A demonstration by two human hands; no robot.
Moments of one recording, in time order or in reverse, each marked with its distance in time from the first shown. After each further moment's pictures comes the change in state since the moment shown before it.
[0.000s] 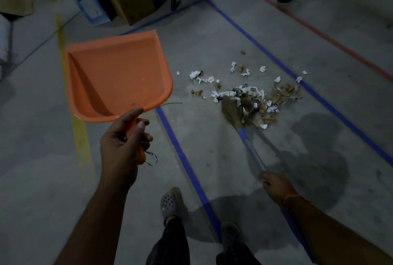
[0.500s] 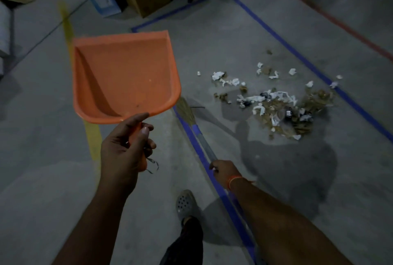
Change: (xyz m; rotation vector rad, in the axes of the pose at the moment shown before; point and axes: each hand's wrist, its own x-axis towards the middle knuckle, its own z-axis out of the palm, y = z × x) left_hand 0.175 -0.019 -0.145 0.072 -0.011 -0.050; right_hand 0.147 -0.345 0.123 0.062 -0.159 -0.170
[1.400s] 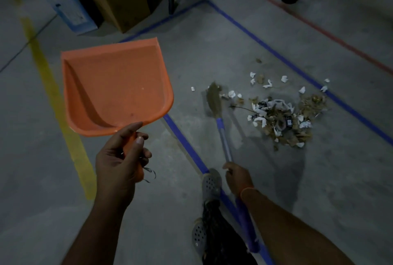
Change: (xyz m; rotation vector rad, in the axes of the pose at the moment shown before) left_hand 0.181 0.005 -0.058 -0.051 -0.089 -0.017; right_hand 0.099 -0.084 -0.027 0.235 0.267 0.272
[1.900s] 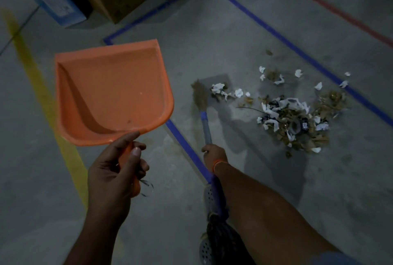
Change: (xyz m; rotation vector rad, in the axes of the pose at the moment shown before) left_hand 0.123 -0.036 0.025 0.096 -0.013 -0.058; right_hand 0.181 -0.111 0.040 0.122 -0.052 0.100
